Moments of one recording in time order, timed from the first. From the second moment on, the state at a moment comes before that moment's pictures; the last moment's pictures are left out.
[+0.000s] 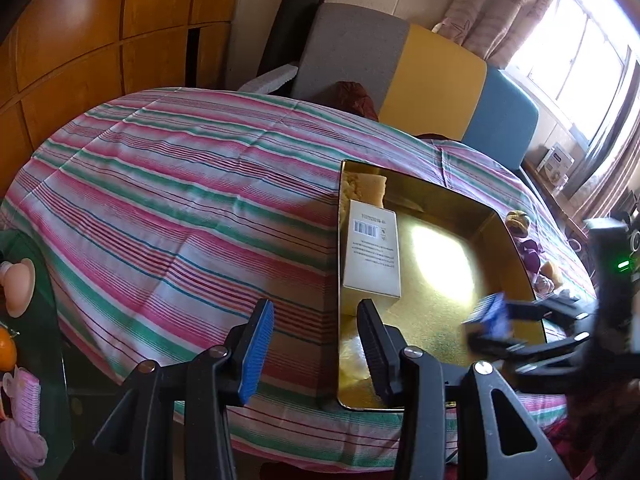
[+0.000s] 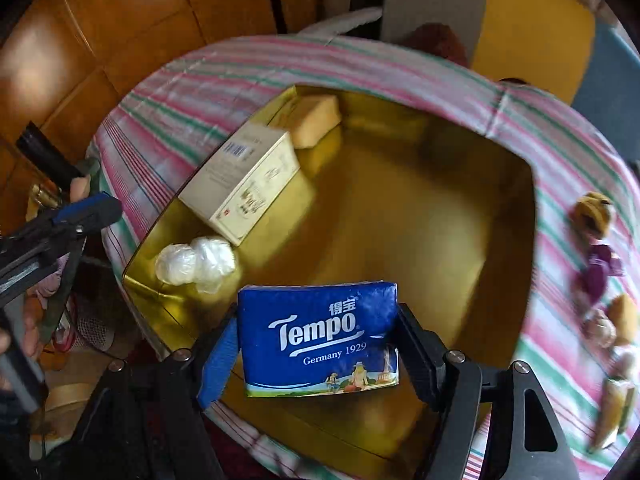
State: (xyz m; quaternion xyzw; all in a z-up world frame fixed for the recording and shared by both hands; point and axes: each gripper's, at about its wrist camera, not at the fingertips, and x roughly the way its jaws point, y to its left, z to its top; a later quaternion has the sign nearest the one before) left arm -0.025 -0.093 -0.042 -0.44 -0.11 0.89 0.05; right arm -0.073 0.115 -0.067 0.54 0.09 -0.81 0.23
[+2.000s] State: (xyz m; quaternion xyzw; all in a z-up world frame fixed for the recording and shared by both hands) left arm -0.057 0.080 -0.006 -0.44 0.06 0.88 0.16; right arm -0.073 0.448 -0.024 0.41 -0.06 -0.91 -0.08
